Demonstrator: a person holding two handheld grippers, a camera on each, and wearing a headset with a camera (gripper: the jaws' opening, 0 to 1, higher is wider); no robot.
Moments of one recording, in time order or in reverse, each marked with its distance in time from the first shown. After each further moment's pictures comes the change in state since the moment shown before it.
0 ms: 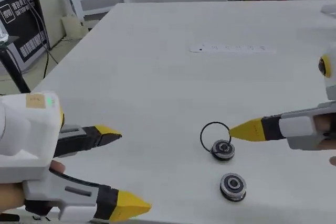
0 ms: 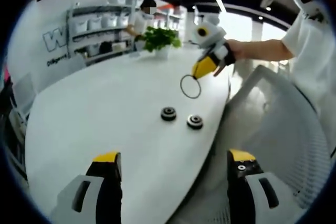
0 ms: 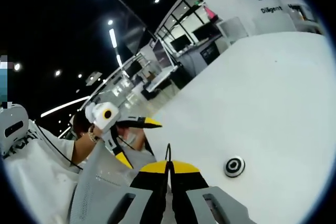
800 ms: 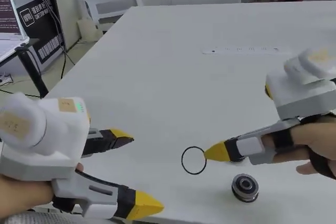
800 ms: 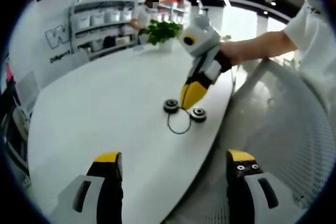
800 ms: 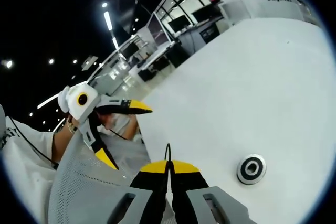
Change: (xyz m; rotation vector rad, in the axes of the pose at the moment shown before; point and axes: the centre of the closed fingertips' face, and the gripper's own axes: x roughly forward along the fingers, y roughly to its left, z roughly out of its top) left arm 0.004 0.002 -0.011 -0.002 0.052 0.042; right arm 0.068 -0.014 -0.038 0.015 0.168 -0.018
